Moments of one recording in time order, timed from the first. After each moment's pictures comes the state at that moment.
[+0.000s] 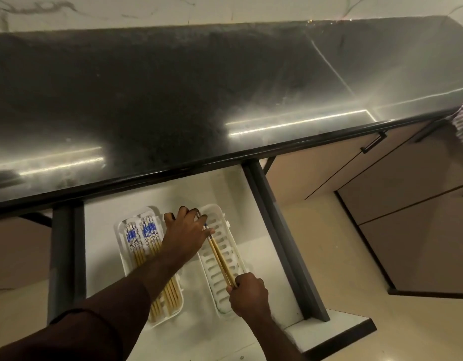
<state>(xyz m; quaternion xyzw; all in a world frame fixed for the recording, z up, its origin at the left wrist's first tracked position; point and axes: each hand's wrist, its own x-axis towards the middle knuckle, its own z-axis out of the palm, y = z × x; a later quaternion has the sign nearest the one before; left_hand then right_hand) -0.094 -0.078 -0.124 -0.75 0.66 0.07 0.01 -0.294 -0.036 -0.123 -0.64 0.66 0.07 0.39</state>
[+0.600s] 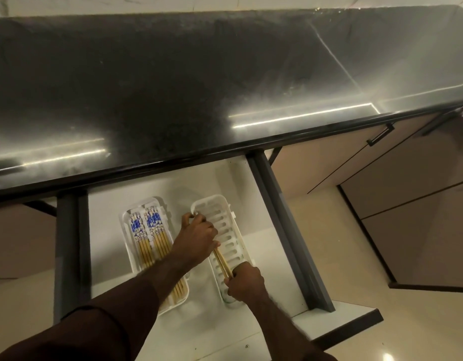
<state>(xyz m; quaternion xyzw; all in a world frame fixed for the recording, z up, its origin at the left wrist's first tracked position) -0.105 -0.058 -0.145 -0.68 0.72 0.14 -0.01 -0.276 -0.046 -0.139 -0.63 0.64 0.16 0.41</state>
